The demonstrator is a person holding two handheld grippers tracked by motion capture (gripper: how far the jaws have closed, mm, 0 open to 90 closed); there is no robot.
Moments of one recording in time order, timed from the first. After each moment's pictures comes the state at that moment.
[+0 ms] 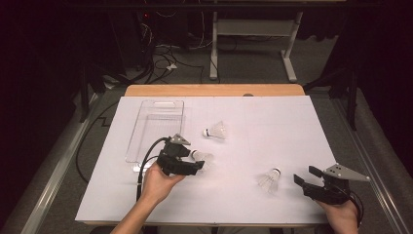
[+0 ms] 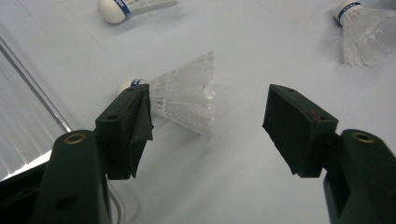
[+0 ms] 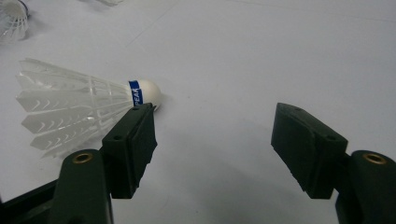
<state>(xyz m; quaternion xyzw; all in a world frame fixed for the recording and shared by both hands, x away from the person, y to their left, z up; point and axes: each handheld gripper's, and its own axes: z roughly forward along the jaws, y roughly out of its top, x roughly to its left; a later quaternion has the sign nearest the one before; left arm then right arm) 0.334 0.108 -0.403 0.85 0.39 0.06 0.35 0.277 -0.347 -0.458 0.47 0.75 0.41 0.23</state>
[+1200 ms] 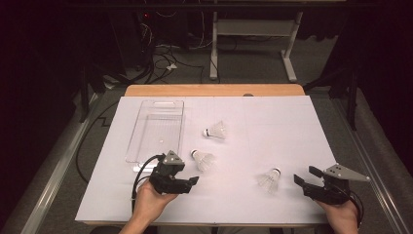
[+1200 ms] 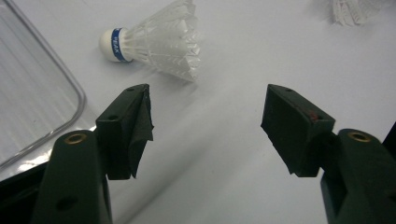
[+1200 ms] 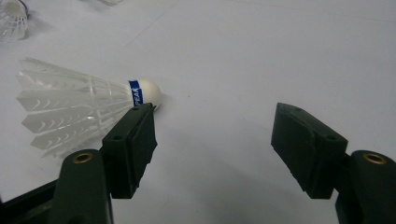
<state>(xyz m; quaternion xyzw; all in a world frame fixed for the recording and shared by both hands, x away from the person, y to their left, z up) 0.291 0.123 -0.417 0.85 0.38 0.07 0.35 0.276 -0.347 -0.458 0.47 0.75 0.41 0.23</state>
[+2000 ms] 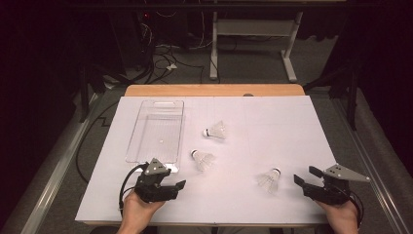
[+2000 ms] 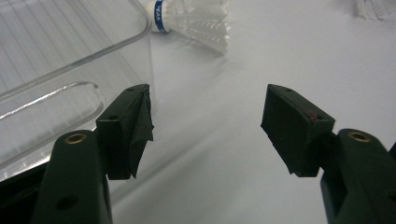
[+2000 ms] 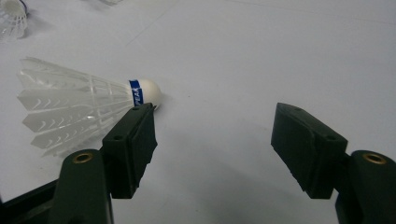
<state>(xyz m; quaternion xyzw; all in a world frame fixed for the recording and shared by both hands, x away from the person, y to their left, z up) 0.271 0.158 -0.432 0.83 0.42 0.10 0.36 0.276 -0.346 -0.457 0.47 0.75 0.41 0.23</state>
